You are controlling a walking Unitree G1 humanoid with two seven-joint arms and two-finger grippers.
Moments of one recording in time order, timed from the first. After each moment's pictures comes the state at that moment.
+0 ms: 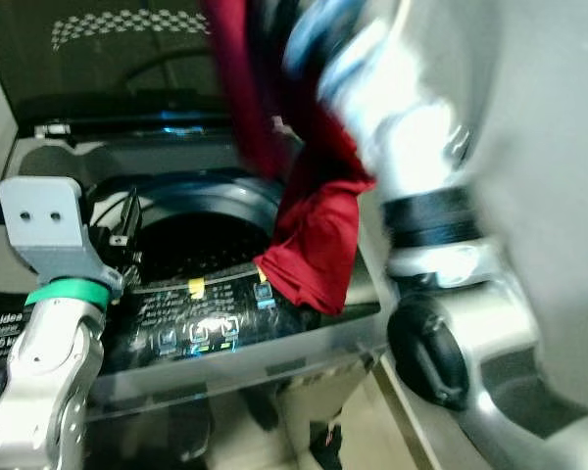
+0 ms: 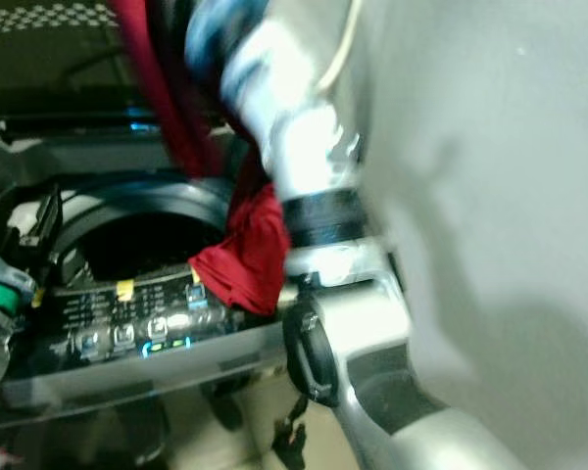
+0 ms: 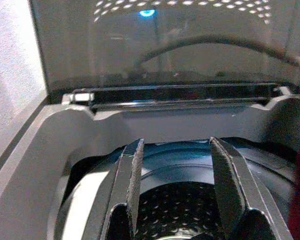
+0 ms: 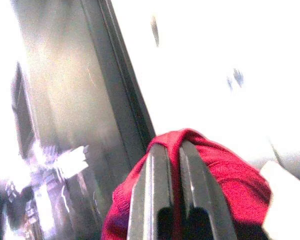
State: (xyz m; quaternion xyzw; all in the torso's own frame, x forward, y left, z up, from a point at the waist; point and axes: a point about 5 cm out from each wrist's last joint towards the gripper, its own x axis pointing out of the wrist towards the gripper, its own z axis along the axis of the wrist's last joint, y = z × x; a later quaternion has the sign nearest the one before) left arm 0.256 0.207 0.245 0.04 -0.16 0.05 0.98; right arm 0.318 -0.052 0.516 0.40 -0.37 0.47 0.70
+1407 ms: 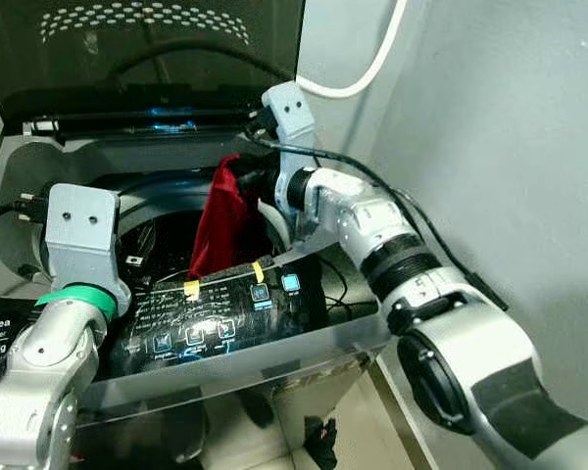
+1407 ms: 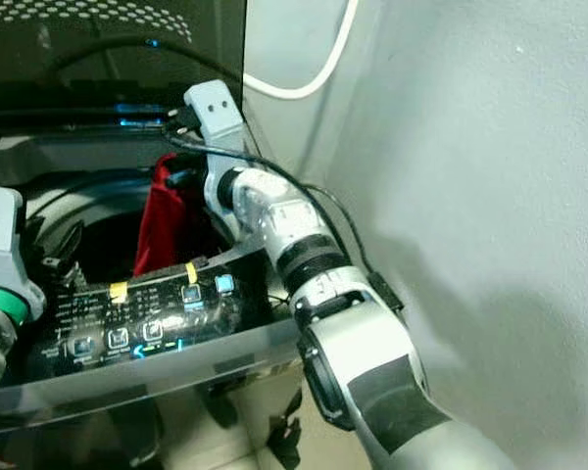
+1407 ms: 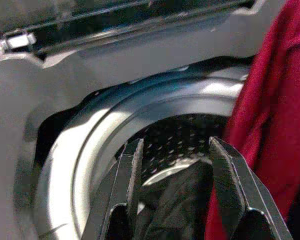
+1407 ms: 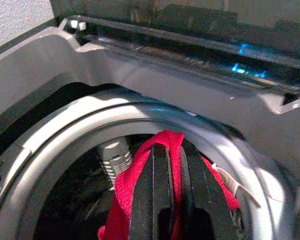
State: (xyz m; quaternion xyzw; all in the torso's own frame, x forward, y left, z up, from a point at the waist) left arm 0.259 0.210 0.233 0.11 0.00 0.01 0.99; right arm 0.397 -0.003 0.280 0.00 0.00 0.42 0.91
